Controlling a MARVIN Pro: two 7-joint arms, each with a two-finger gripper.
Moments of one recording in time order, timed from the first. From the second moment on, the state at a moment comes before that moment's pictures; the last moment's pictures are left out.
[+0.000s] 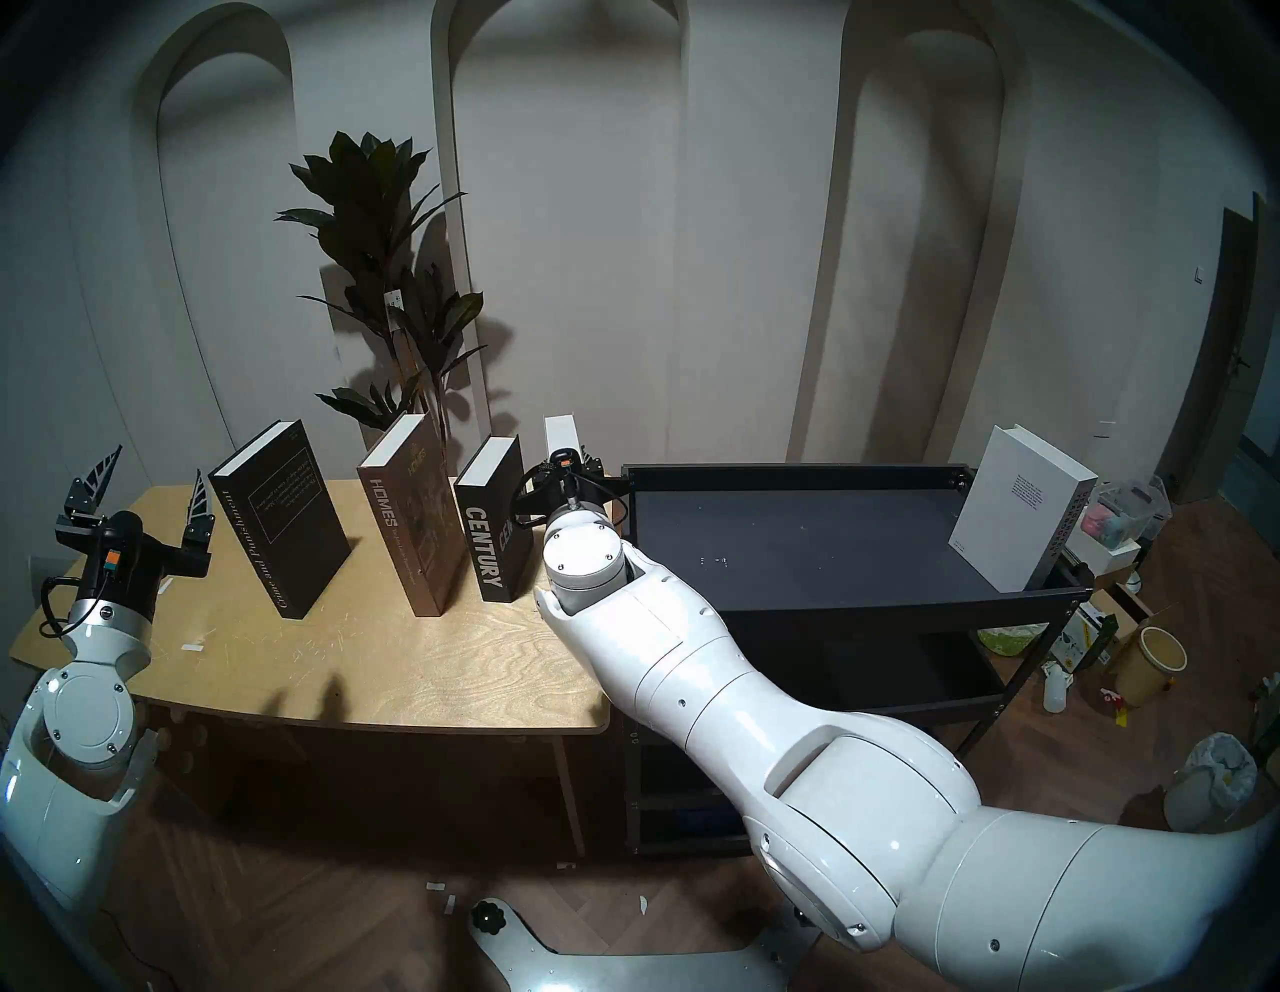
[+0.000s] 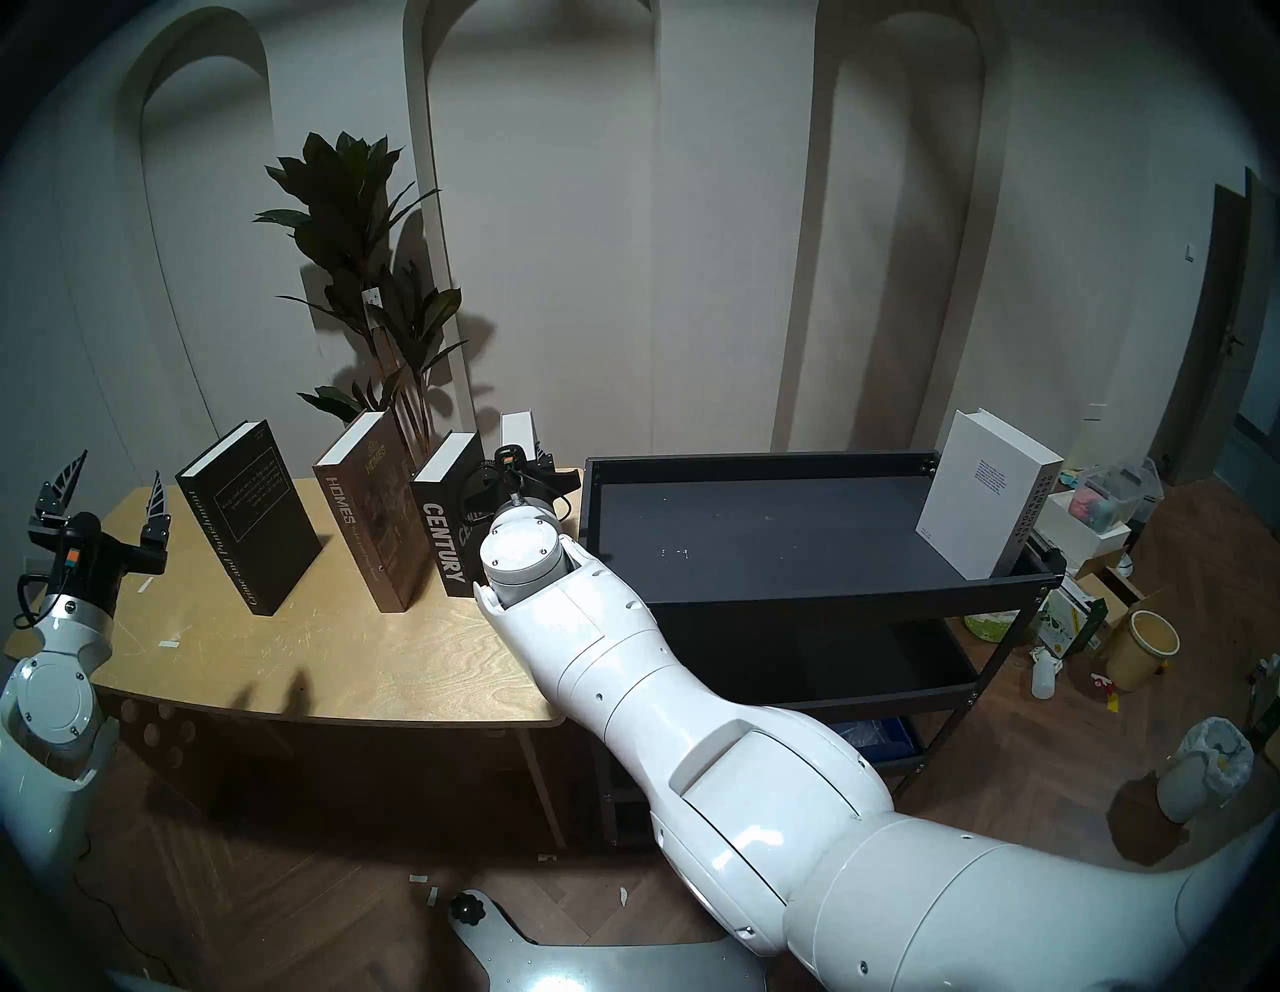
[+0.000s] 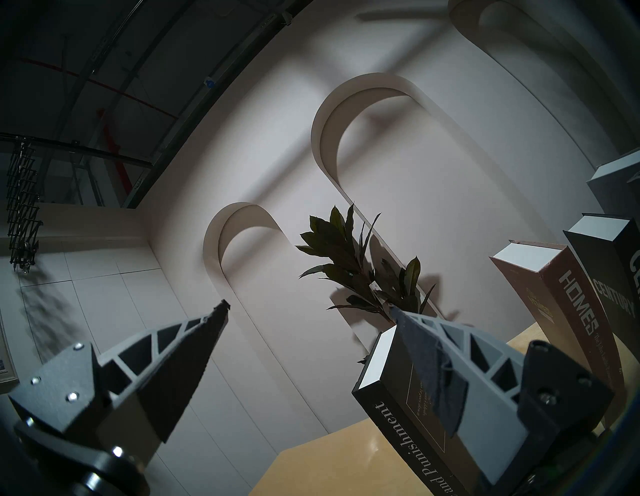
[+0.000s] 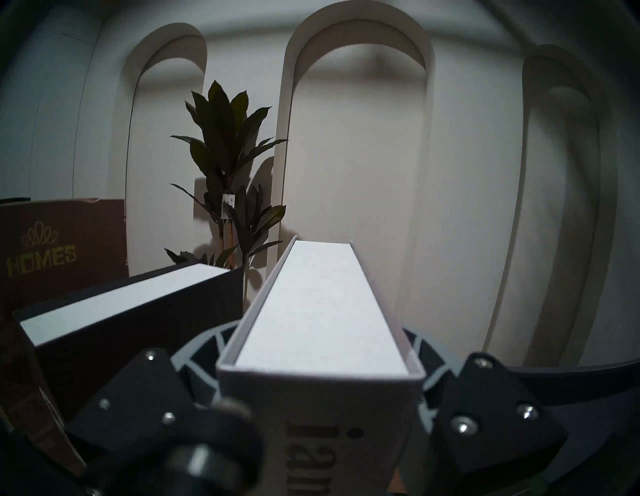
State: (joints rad) left arm 2.20 -0.80 -2.11 -1.97 -0.16 -0.15 0.35; right arm -0.84 -1.85 0.96 -0.78 0.13 -0.05 -0.44
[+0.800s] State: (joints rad) left arm 2.20 -0.80 -2.11 -1.97 -0.16 -0.15 0.35; right arm -0.75 -1.83 1.06 -0.97 0.13 -0.09 -0.48
